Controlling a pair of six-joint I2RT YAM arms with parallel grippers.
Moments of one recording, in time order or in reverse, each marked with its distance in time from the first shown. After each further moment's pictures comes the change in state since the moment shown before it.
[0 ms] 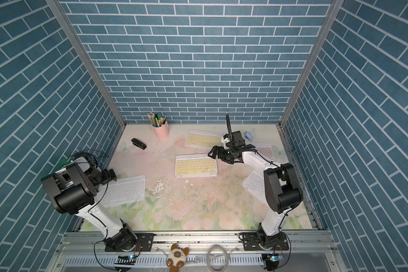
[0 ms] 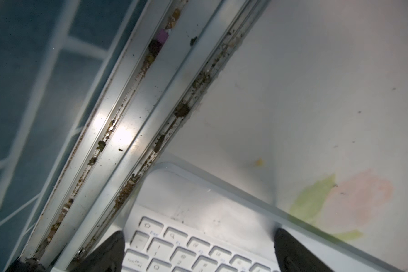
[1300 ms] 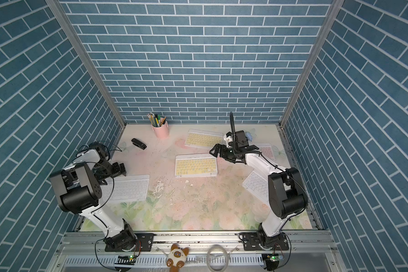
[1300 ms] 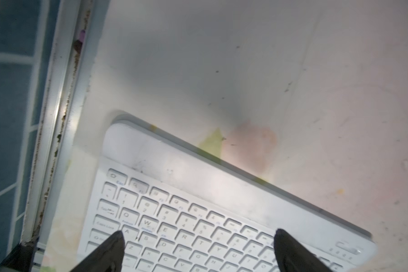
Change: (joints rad) left arm -0.175 -0.050 0.061 -0.139 -0.055 -0.038; right arm -0.017 -0.069 -0.038 0.045 0.000 0.025
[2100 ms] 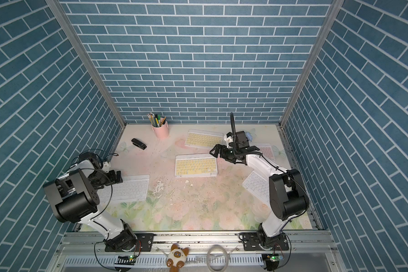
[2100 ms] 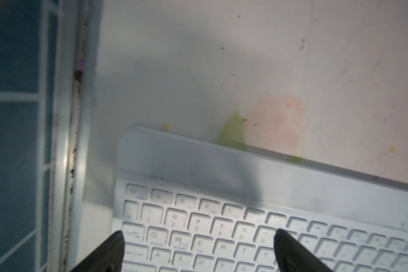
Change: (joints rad) left arm 0.135 -0.079 -0.172 0.173 0.140 0.352; right arm 0.000 -0.016 -0.013 0.004 -0.001 0.001
